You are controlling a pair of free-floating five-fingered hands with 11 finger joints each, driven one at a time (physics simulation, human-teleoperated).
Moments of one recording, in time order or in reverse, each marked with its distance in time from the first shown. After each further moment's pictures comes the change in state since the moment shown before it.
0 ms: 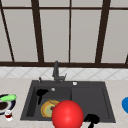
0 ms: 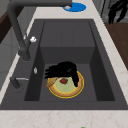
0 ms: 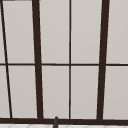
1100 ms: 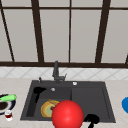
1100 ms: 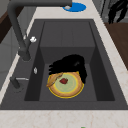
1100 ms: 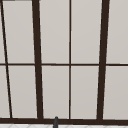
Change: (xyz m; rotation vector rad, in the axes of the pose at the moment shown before) left hand 0.049 0.044 0.004 0.001 0.014 0.035; right hand 0.000 0.000 0.000 0.000 0.000 0.000
